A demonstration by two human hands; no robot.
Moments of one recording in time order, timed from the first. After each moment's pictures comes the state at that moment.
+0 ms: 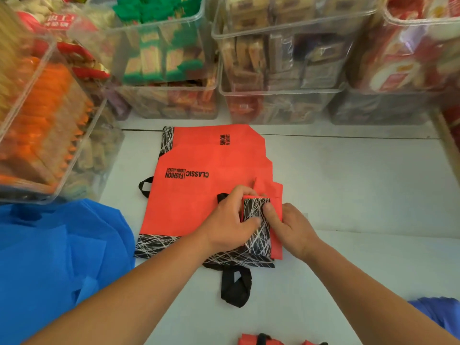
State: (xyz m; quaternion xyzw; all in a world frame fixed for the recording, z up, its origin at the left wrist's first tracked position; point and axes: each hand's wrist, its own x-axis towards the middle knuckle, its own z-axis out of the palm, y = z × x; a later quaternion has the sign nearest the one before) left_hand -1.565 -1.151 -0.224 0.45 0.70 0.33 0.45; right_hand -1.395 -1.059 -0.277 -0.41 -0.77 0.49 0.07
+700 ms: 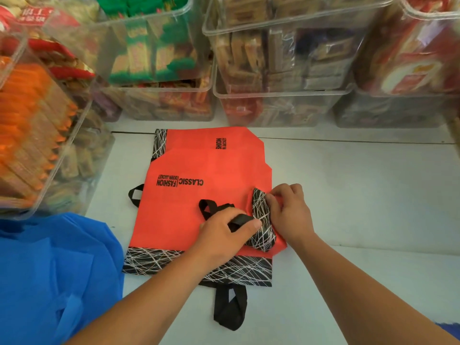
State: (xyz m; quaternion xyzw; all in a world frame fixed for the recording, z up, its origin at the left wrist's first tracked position) left_hand -1.568 -1.144 -0.258 0.40 0.75 0.33 0.41; right_hand -1.428 -1.015 -0.301 -0.53 -0.74 0.39 0.15
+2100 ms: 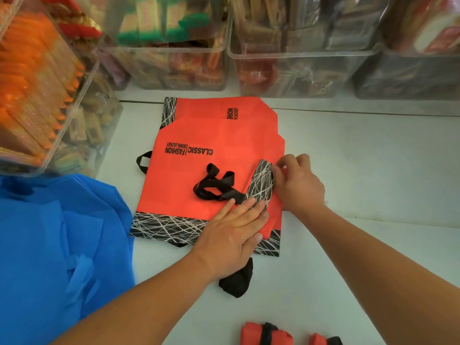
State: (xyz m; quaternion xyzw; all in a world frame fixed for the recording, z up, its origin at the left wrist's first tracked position) left_hand -1.555 -1.213 -0.317 0.71 0.67 0.13 0.15; right_hand -1.436 -1.028 -0.310 -0.51 -0.82 0.23 0.12
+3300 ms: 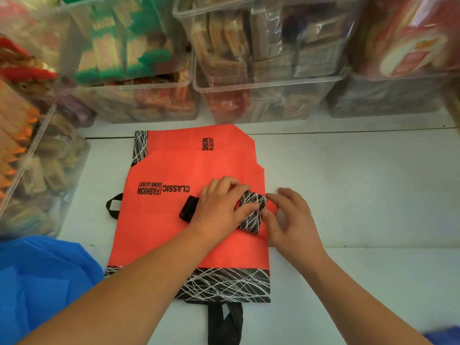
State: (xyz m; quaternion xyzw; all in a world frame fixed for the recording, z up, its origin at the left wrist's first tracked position) left_hand -1.599 -1.079 -0.319 0.62 0.75 0.18 0.13; right_hand -1.409 -1.038 -0.312 -0.50 -0.75 0.36 0.24
